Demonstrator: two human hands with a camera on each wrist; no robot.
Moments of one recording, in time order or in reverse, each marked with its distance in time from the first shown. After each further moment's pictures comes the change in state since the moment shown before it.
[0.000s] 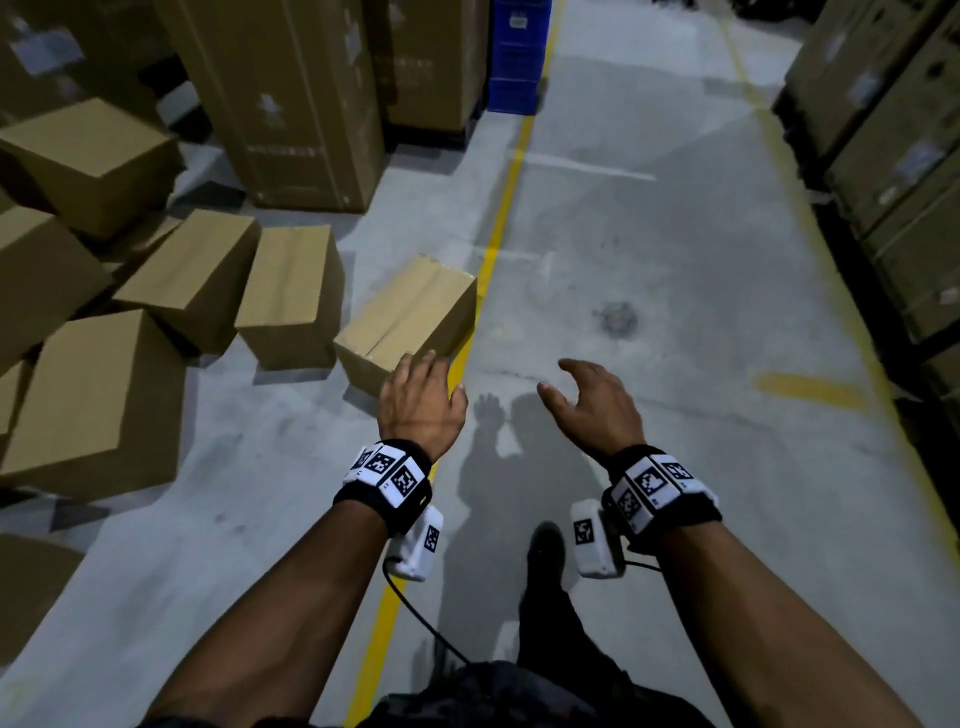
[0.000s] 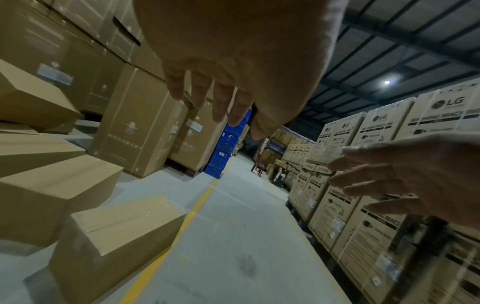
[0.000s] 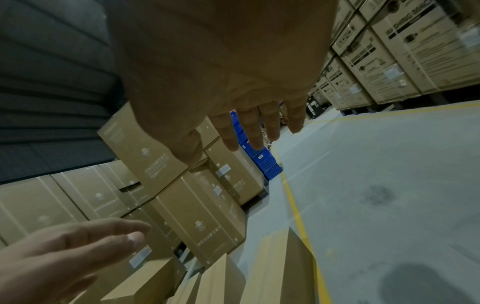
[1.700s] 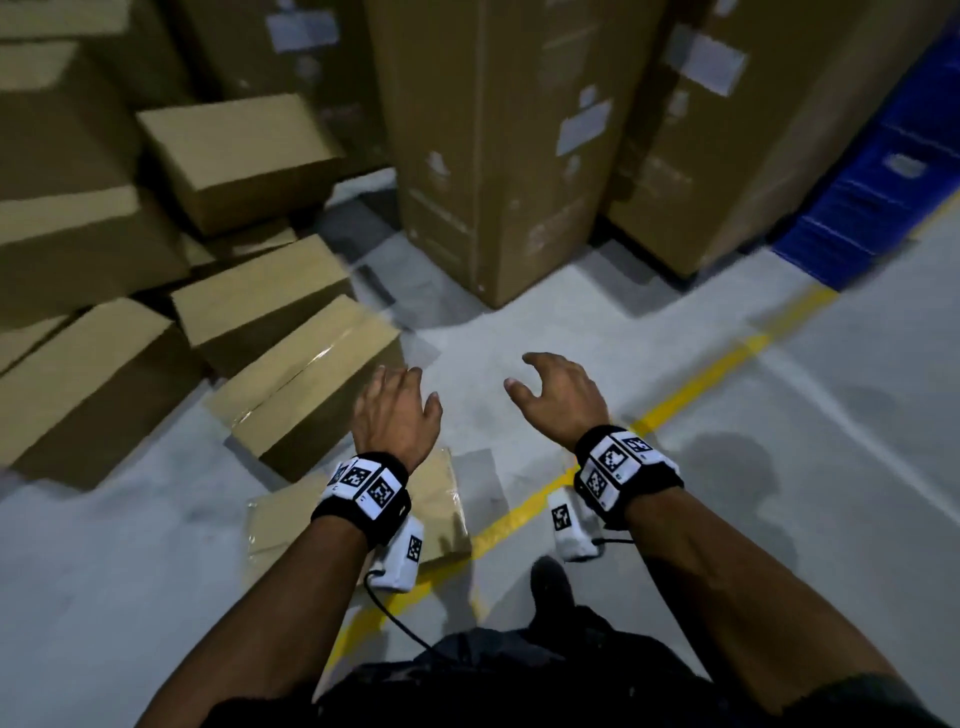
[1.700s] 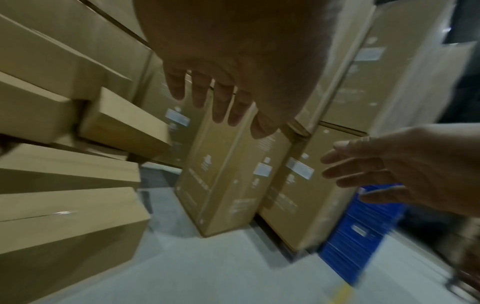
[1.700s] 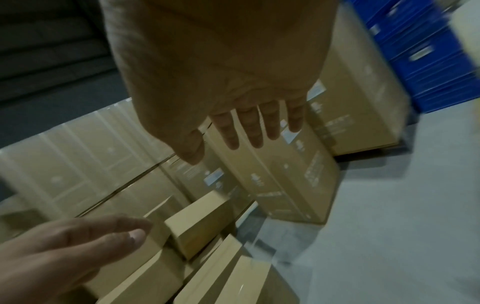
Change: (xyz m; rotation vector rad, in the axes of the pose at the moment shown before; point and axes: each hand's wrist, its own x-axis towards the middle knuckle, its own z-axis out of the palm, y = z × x) left_hand 0.860 0.017 0.004 -0.007 0.152 -0.825; right_hand 1.023 -0.130 -0.013 -0.151 -0.485 -0.720
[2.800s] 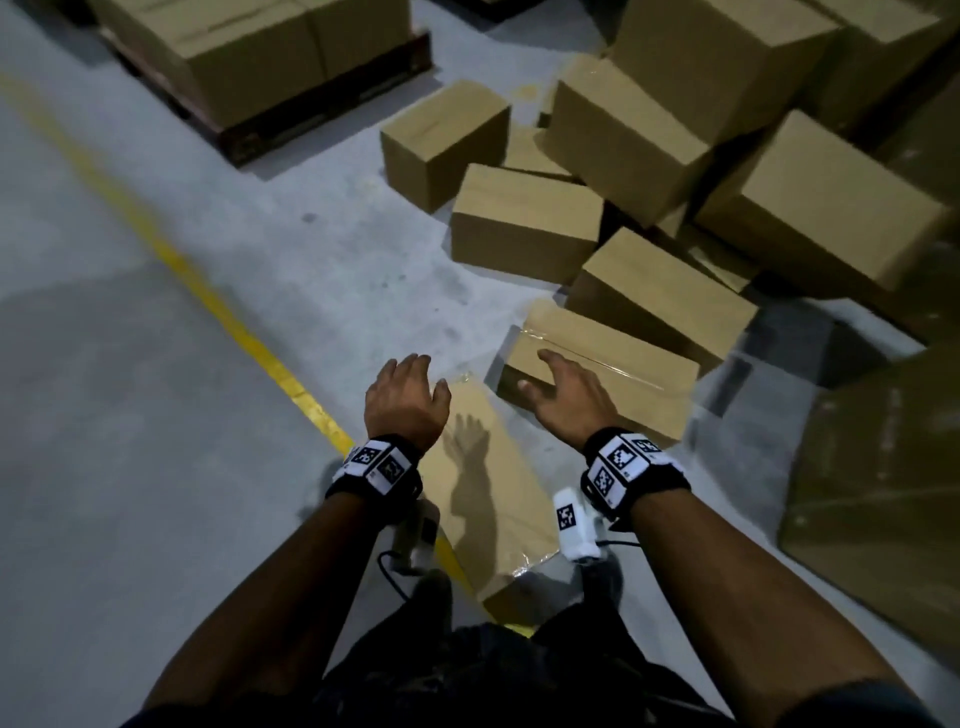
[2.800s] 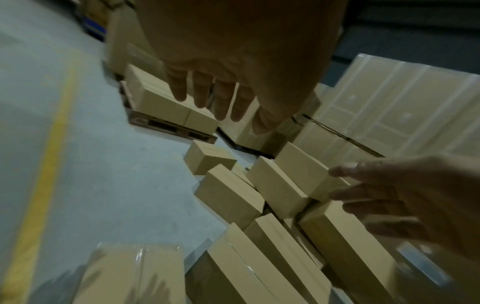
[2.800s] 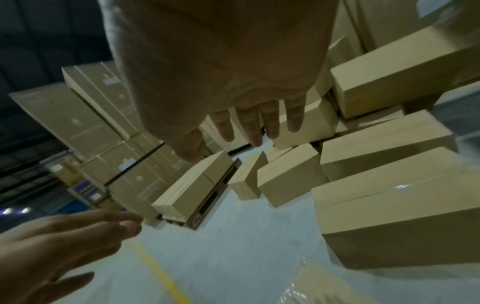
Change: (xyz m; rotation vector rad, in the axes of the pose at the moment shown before) left_hand -0.070 -0.126 0.008 -0.387 0.459 -1.291; right_hand 0.126 -0.245 0.130 -0.251 -0.758 -0.985
